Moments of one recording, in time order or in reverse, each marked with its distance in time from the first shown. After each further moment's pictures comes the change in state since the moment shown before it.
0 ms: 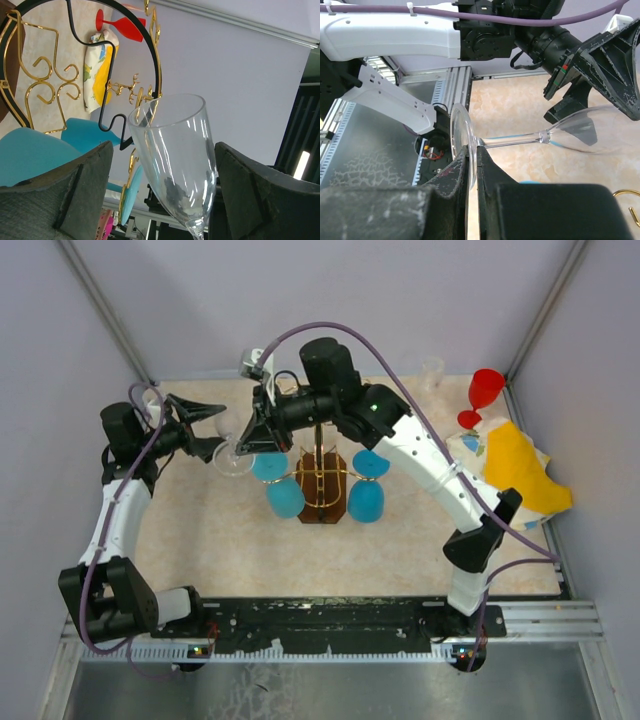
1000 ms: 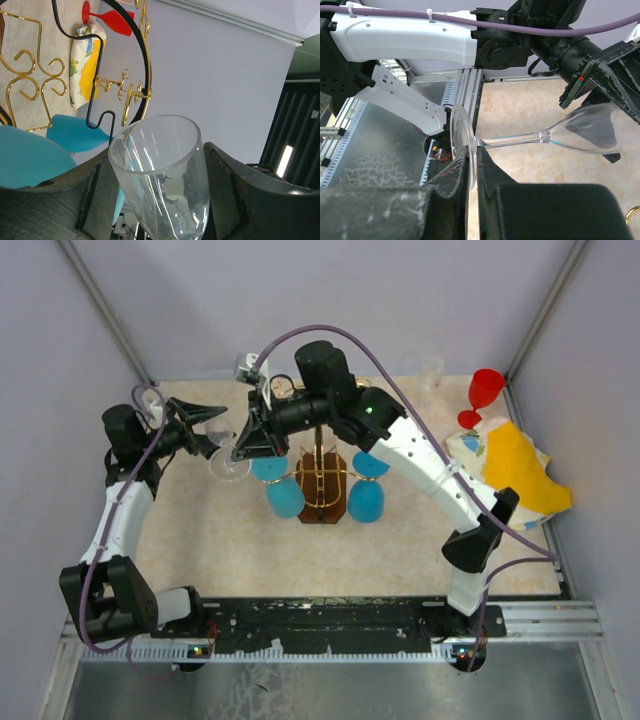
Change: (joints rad) left arm -0.016 0.000 -0.036 0.121 0.014 -0.111; right arm 0.015 0.006 -0.012 0.037 -0.043 0.023
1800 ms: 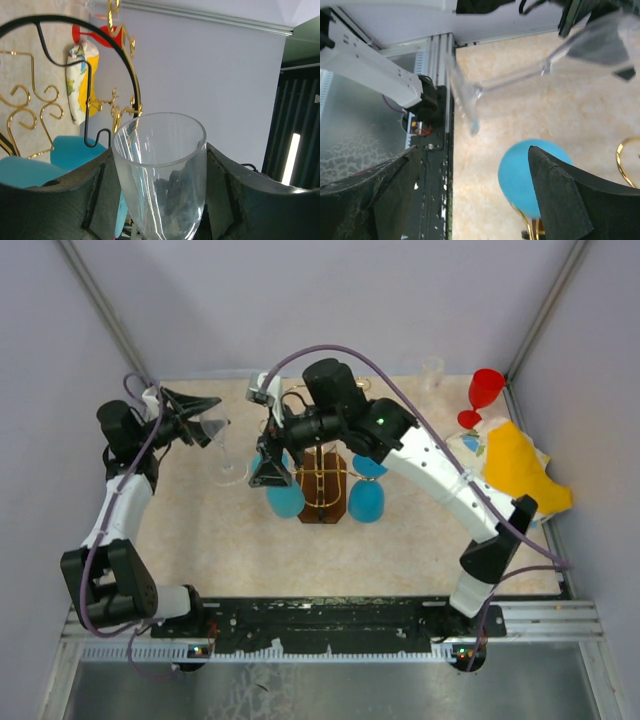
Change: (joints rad) left arm 0.025 0.055 -0.008 0.198 0.012 -0.054; right arm 0.009 -0.084 -0.145 -0.087 0.154 -0.081
